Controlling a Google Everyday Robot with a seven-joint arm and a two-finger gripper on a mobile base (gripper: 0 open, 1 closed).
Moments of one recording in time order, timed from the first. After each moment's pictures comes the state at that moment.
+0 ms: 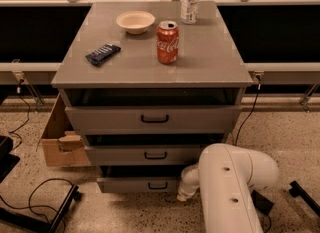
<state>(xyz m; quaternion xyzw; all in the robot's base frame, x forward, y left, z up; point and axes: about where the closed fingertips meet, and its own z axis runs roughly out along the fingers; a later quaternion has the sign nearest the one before) 0.576 -0.113 0.118 -0.53 0.84 0.07 0.07</state>
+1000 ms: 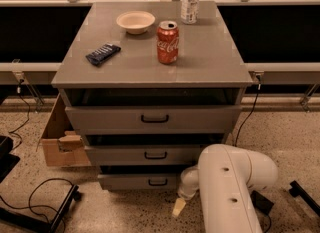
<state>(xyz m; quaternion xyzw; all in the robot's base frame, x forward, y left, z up) 0.571 -0.112 0.113 -0.53 0.84 0.08 0.06</state>
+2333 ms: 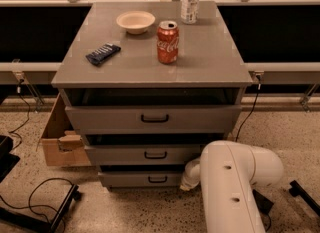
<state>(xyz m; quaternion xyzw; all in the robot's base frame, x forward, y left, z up) 0.631 -0.133 0.146 -0.54 0.83 0.03 0.12</state>
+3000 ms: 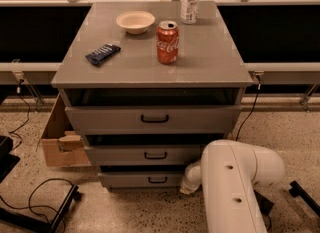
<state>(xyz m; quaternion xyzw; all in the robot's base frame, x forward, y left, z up) 0.608 -0.129 0.144 -0.55 0.83 0.04 0.11</state>
